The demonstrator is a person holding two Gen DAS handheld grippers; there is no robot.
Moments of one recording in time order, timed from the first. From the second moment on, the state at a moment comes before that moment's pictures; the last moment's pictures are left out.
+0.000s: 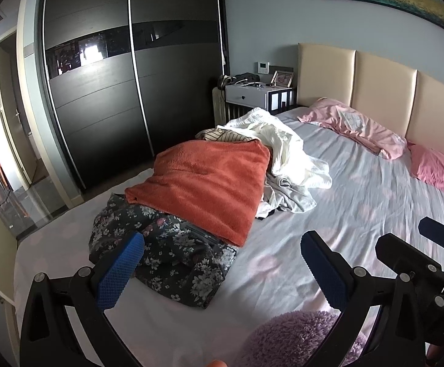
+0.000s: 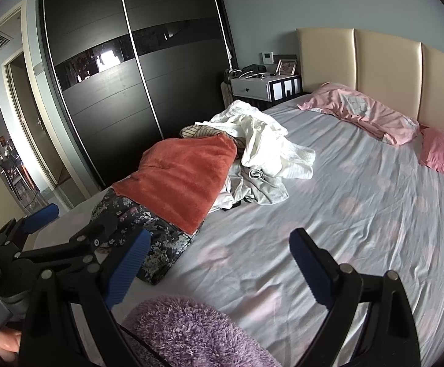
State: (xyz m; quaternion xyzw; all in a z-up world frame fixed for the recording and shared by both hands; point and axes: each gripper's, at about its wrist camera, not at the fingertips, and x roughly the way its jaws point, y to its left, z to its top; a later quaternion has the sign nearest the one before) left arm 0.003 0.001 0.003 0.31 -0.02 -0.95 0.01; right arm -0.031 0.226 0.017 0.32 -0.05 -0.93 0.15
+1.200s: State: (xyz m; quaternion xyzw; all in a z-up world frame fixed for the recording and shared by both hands) left arm 0.005 0.004 -0.001 0.31 -0.02 -0.95 -0.01; right arm -0.030 0.224 0.014 0.33 -0.04 -0.94 0.13
